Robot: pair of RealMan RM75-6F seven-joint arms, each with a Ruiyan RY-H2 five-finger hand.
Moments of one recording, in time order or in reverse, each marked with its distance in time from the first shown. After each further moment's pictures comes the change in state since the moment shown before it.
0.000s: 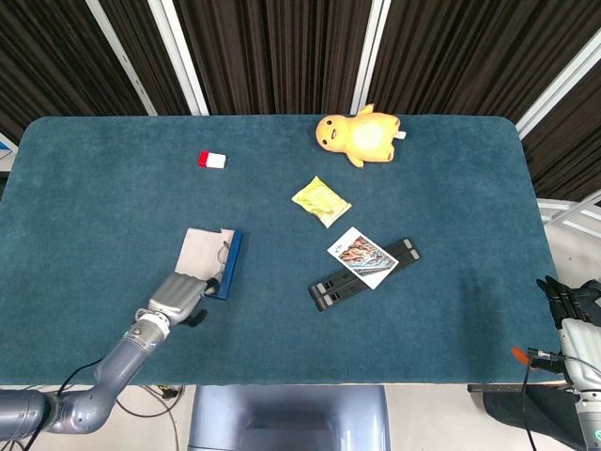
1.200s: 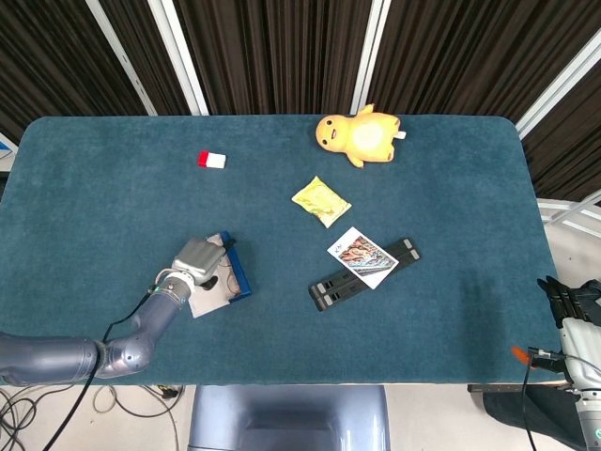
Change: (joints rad) left arm -0.311 -0.068 0.009 0.268 -0.388 -0.111 0.158; right arm 0.003 0.003 0.002 -0.005 0.010 -0.009 -0.001
